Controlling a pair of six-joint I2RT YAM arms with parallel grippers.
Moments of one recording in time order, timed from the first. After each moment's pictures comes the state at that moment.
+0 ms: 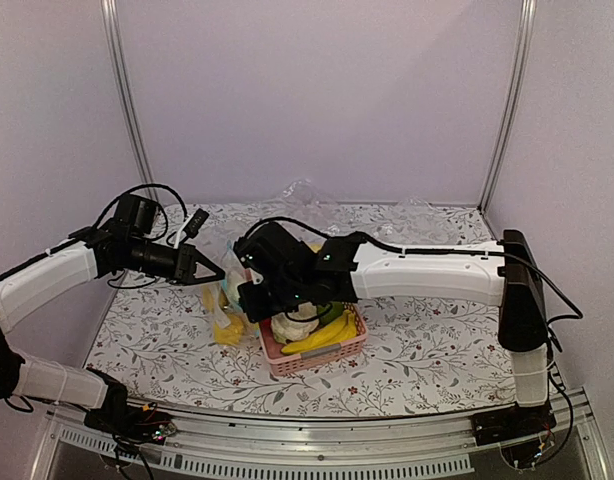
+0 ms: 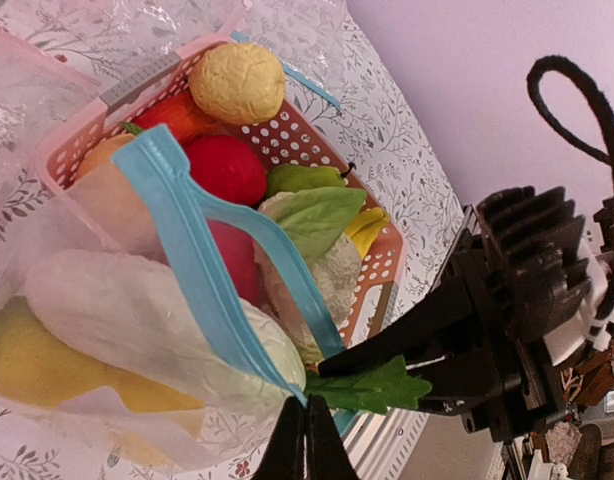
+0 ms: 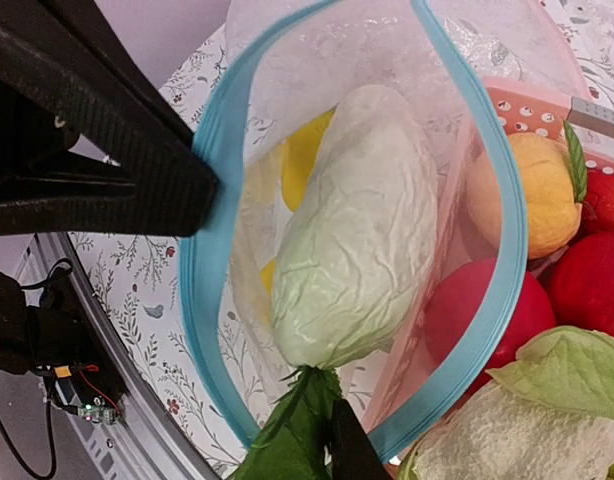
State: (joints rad) left arm -0.32 1.20 0.87 -0.49 0.79 -0.22; right arm 1.22 2.11 1.83 -0.49 0.12 0.57
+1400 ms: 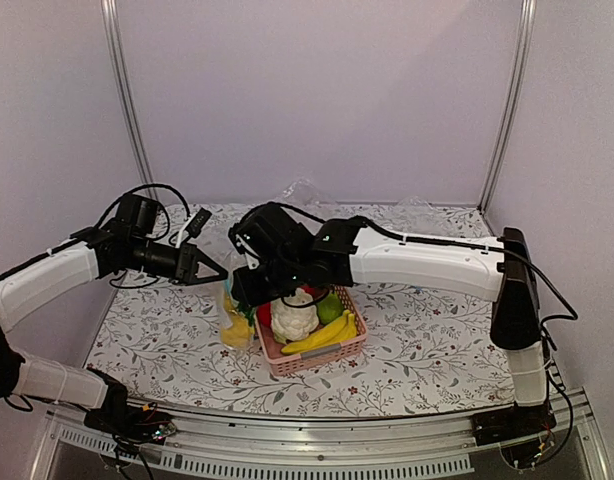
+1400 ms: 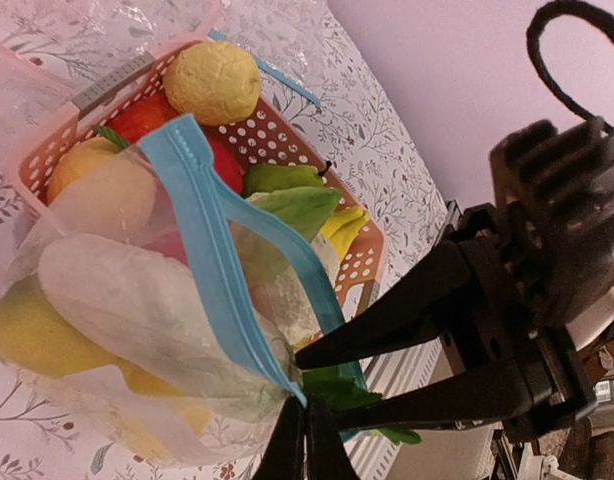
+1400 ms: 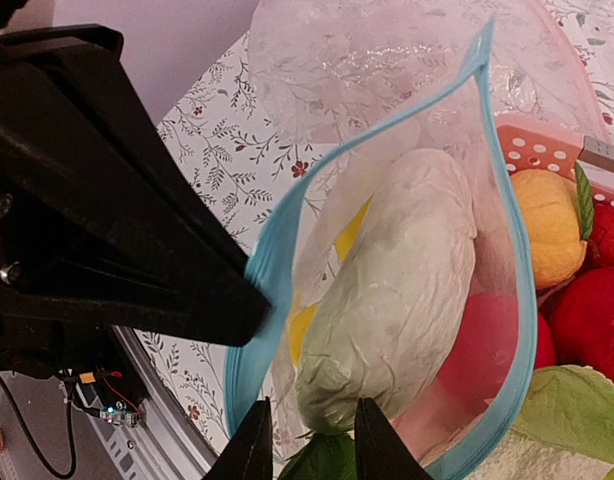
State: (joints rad) left arm -0.33 1.20 0.87 -0.47 0.83 -0.24; right arm 1.19 2.14 1.97 -0.58 0.06 0.53
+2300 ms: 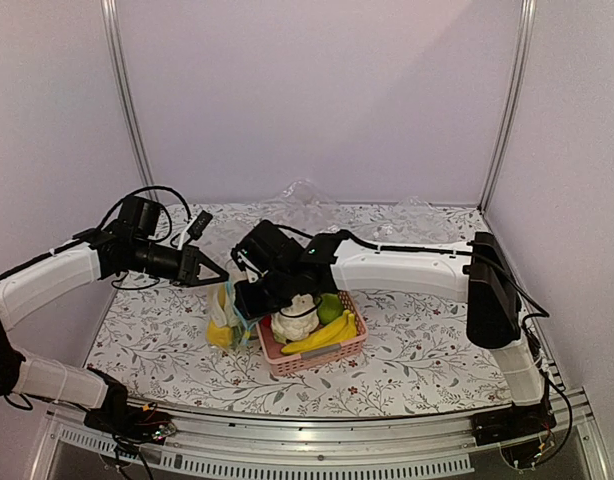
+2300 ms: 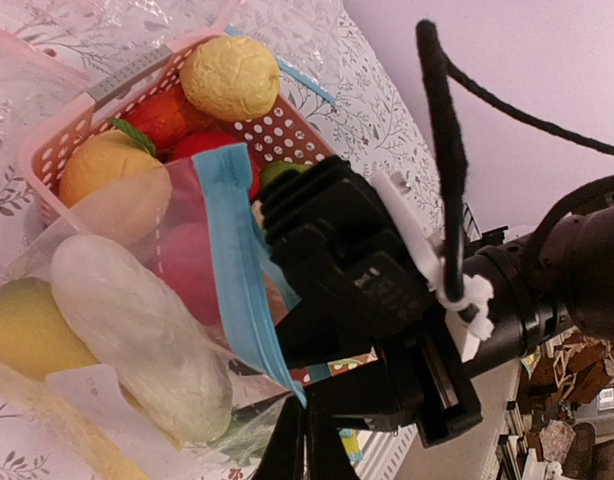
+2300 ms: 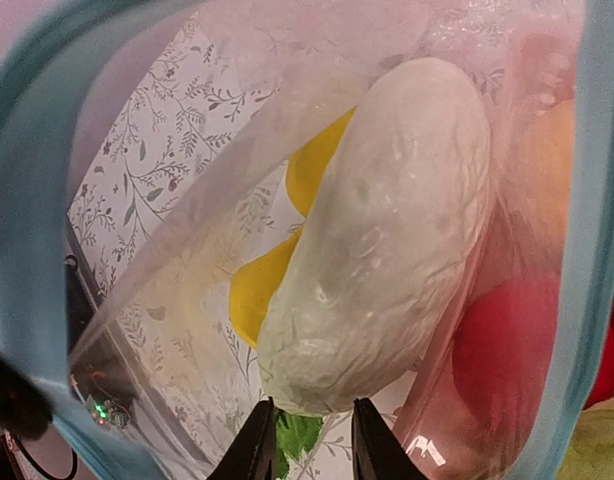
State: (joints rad) left arm -0.34 1.21 0.86 -0.45 0.81 -0.25; right arm 1.16 2.26 1.99 -0.56 -0.07 0.60
